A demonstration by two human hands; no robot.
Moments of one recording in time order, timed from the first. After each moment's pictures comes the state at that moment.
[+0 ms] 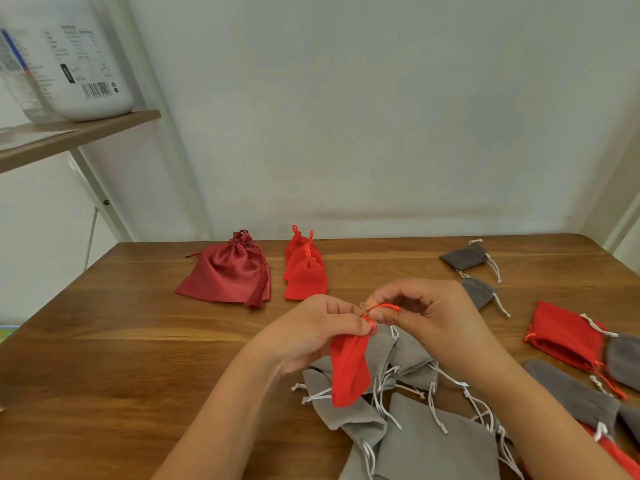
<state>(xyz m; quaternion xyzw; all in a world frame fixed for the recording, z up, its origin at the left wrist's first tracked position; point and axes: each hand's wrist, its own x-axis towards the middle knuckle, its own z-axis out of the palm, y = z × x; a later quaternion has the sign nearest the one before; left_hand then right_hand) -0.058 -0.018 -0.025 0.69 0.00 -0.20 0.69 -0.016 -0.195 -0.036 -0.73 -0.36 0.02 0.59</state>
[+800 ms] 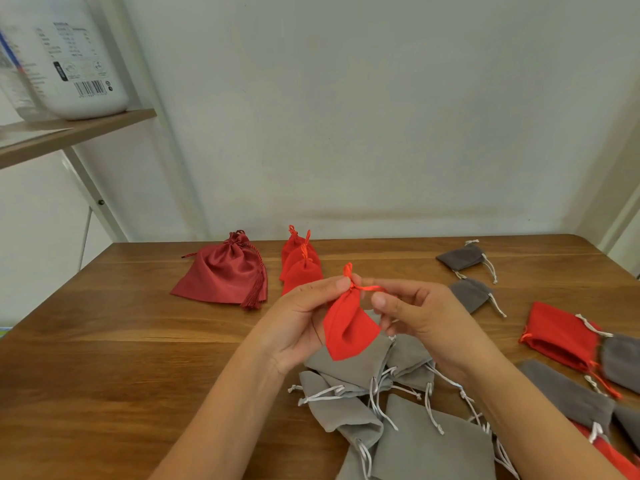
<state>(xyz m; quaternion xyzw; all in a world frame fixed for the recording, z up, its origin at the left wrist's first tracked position) -0.051 -0.015 -0.029 0.47 0.01 -0.10 0.87 -0.010 -0.189 -0.038 -0.64 -0.19 0.18 0.73</state>
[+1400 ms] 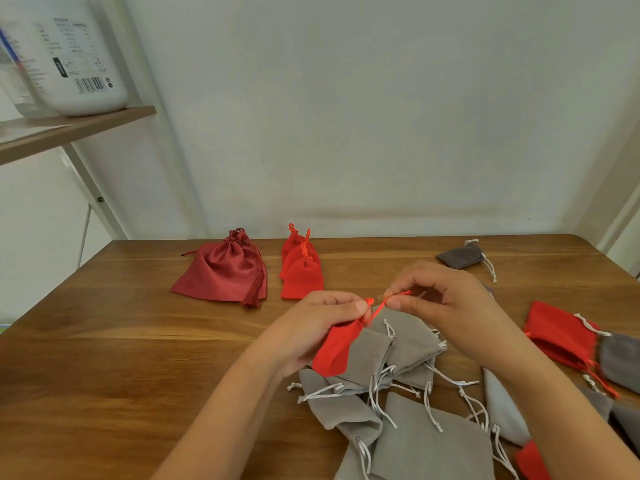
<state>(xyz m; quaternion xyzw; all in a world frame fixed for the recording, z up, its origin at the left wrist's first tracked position) -0.056 -0.023 -0.032 0.70 -0.02 -0.12 0.70 -0.002 -0.213 -0.026 -0.80 -0.33 0.00 0.50</state>
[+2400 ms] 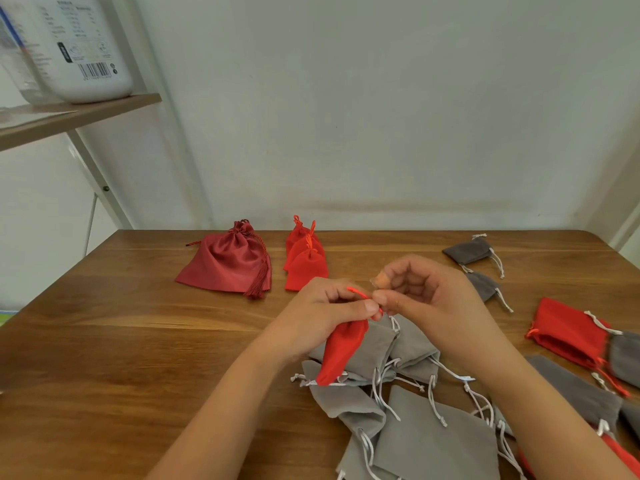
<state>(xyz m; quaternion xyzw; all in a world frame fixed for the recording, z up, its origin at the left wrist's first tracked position) -0.051 -0.016 -0.040 0.77 -0.10 -0.04 0.63 -0.012 -0.193 -0.035 -0.70 -0.31 0.04 0.64</state>
